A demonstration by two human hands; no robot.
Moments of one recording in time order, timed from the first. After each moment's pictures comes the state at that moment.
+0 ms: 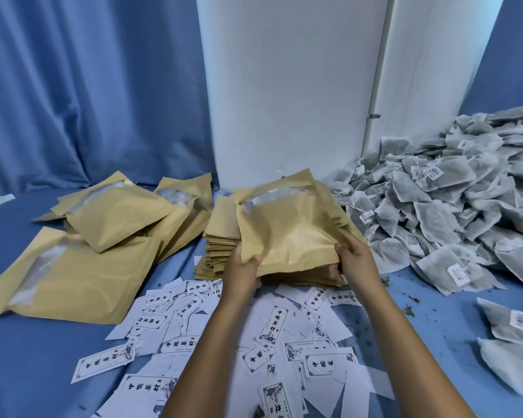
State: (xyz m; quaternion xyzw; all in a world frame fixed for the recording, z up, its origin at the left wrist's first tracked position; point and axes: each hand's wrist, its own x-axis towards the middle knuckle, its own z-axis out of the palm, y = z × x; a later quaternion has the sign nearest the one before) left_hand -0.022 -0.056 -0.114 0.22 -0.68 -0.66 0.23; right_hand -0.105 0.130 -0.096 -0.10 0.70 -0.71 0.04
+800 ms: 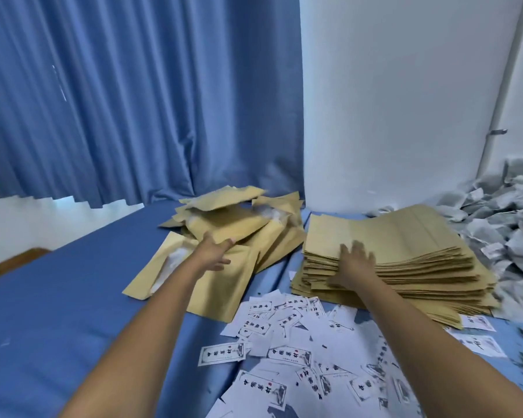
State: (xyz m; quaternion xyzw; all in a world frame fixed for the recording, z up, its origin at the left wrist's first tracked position) left_hand 0.092 -0.276 -0.027 0.36 -0.73 -0.54 0.19; right_hand -0.104 -0.057 -0.091 -0.27 0.96 -0.12 0.00
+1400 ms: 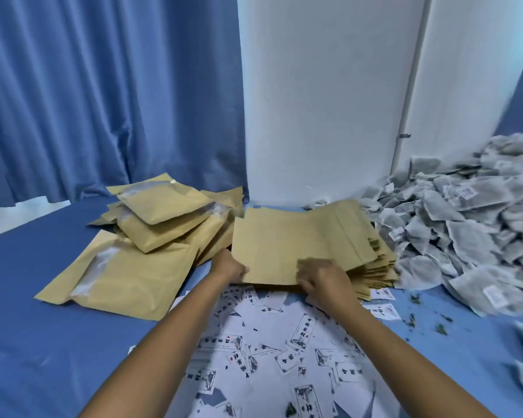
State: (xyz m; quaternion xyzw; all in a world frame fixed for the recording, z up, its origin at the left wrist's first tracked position) left_hand -0.005 -0.158 -0.087 0.33 -0.81 -0.46 0.14; right_hand -0.075 0.059 -0.109 -0.43 0.87 -0.15 -0.19
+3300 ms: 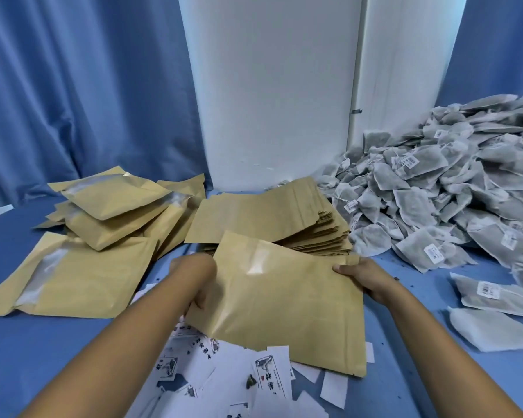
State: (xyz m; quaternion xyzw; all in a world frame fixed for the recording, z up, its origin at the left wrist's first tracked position) left_hand 0.011 -0.102 -0.062 0.38 -0.87 -0.04 -0.32; right_hand -0.108 0.201 -0.125 -0.08 0.73 -0.64 0.21
